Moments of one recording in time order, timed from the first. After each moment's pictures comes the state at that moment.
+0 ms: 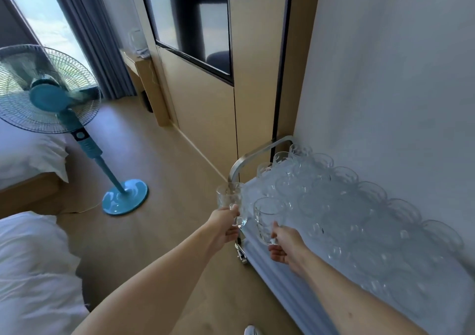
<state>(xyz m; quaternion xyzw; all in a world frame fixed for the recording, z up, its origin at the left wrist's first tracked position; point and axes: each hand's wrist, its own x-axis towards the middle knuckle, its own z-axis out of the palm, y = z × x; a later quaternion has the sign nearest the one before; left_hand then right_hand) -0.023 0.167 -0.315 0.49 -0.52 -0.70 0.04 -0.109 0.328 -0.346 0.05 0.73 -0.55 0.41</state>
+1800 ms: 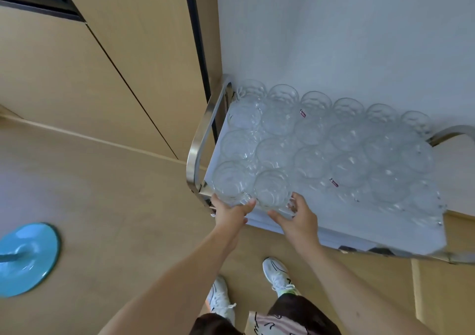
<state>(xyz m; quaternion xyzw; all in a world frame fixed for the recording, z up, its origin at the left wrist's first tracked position) -0.140 0.071 -0.435 0.36 -0.58 -0.71 -0.17 -0.124 0.238 -0.427 0.22 0.84 -0.48 0.13</state>
